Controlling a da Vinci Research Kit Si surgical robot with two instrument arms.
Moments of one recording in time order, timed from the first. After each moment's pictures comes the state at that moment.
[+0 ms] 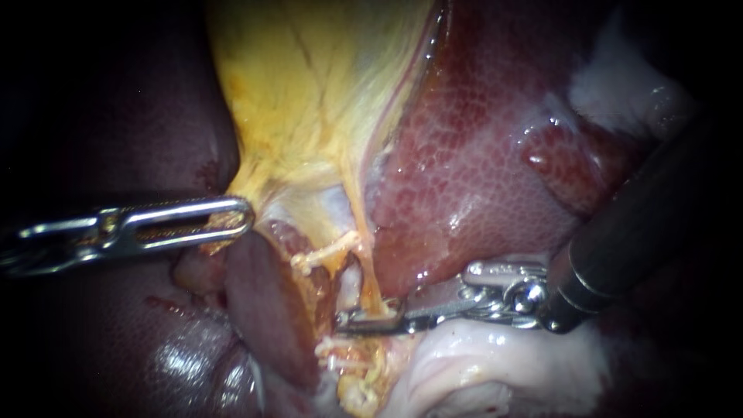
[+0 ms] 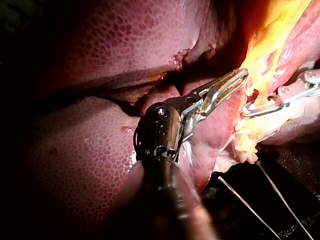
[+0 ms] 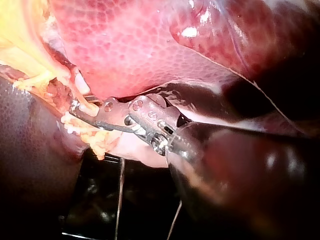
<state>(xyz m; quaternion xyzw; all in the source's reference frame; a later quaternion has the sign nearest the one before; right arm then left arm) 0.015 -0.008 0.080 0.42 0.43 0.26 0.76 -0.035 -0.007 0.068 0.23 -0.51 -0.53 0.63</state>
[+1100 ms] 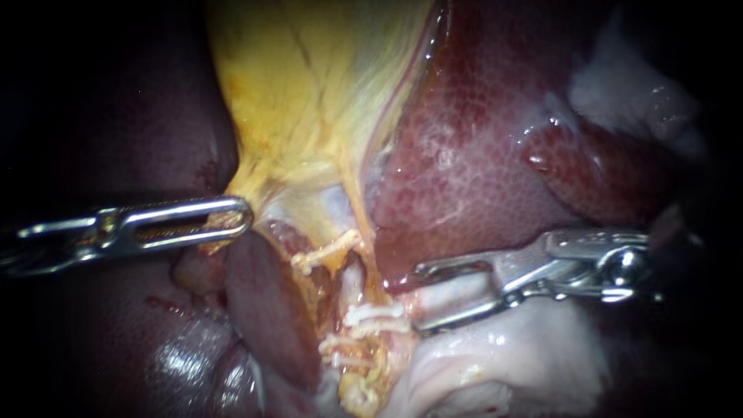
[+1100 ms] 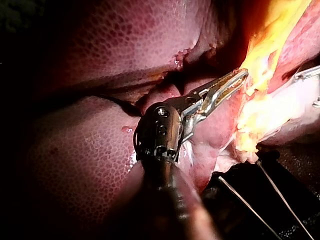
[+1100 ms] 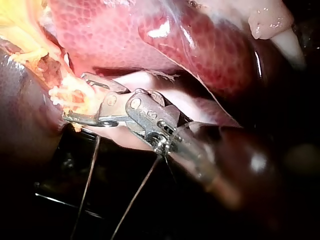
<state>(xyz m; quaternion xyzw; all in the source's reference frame) 0.005 0.000 0.065 0.34 0.50 0.22 0.76 -0.035 -0.007 0.068 0.23 -0.51 -0.53 0.63</state>
